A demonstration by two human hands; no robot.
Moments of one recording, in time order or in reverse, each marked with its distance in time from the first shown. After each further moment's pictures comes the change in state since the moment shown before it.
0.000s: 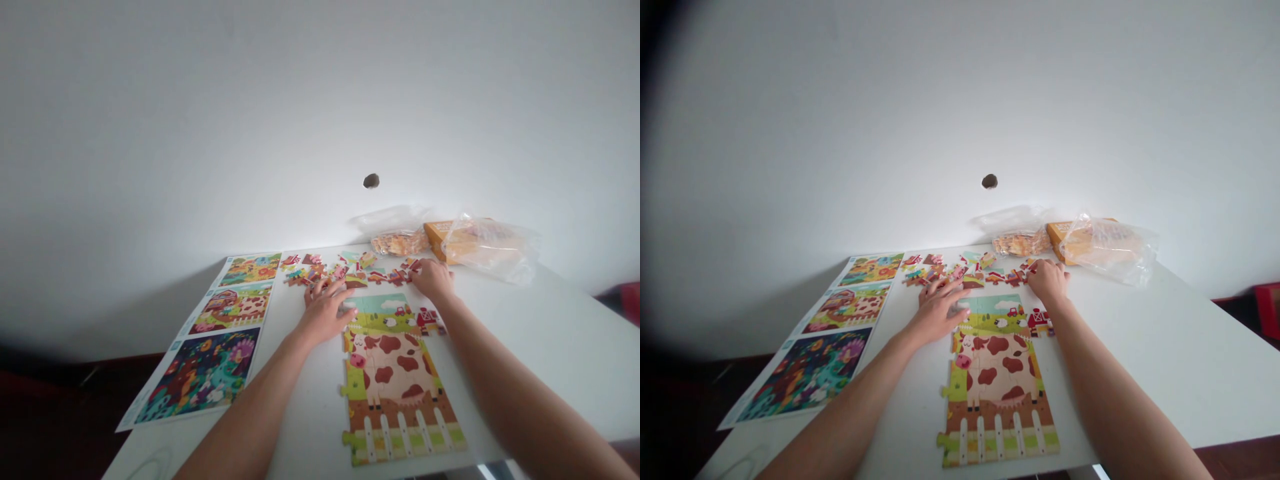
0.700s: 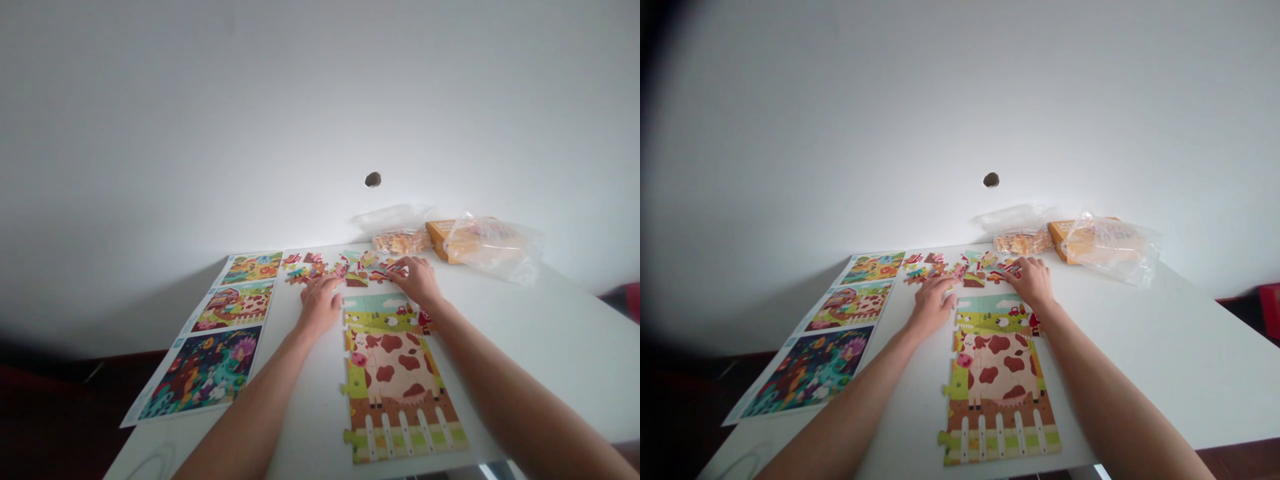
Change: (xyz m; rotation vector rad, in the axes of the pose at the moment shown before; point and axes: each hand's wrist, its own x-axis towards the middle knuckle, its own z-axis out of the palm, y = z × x) left_hand 0.008 -0.014 0.005 -0.084 0.223 -0.096; right_hand -0.015 -0.026 0.008 0.154 0.081 -0.266
